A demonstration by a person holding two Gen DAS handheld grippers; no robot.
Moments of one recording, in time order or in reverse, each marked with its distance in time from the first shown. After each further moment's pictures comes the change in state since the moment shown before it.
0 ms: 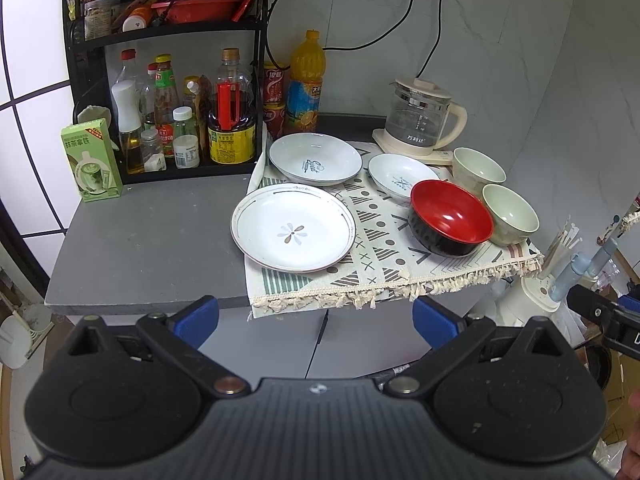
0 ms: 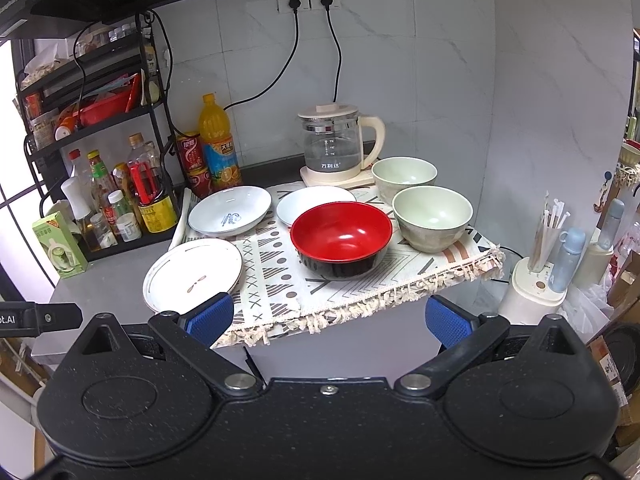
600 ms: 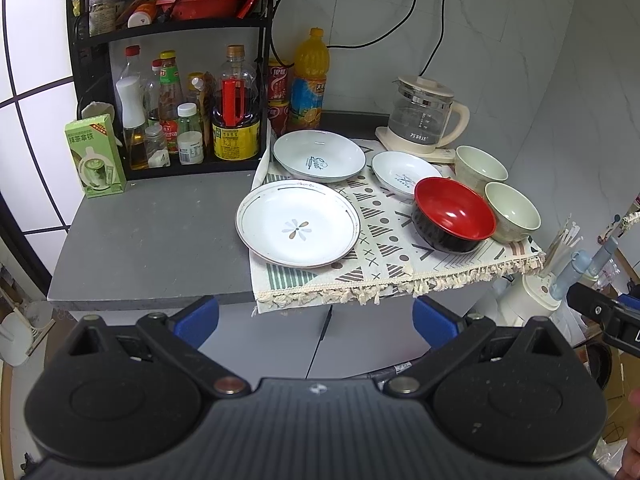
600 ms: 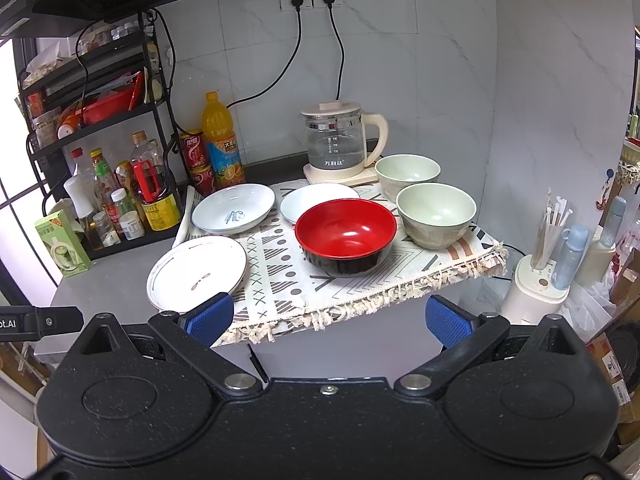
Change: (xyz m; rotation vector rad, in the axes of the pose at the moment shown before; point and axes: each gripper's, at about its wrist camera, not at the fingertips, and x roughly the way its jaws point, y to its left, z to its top) left arm -0.002 0.005 -0.007 -0.005 0.002 0.004; right arm -0.001 0.004 -0.002 -0.001 0.008 0.010
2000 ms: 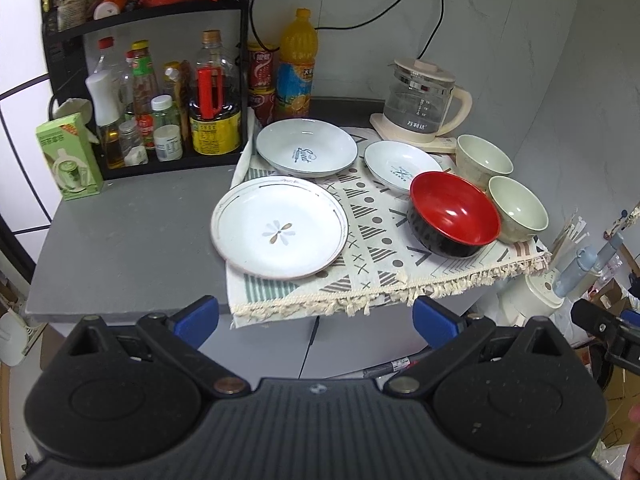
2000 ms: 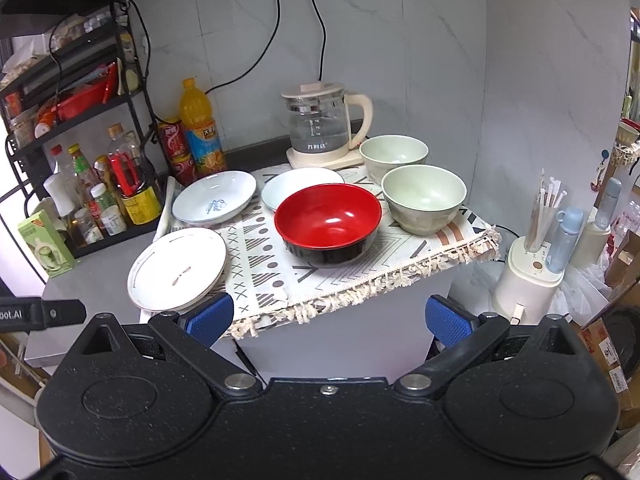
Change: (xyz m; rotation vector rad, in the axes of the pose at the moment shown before) left arm 0.054 -0.026 0.034 0.012 0.067 0.002; right arm 0.032 -0.021 0.011 0.032 0.060 -0.026
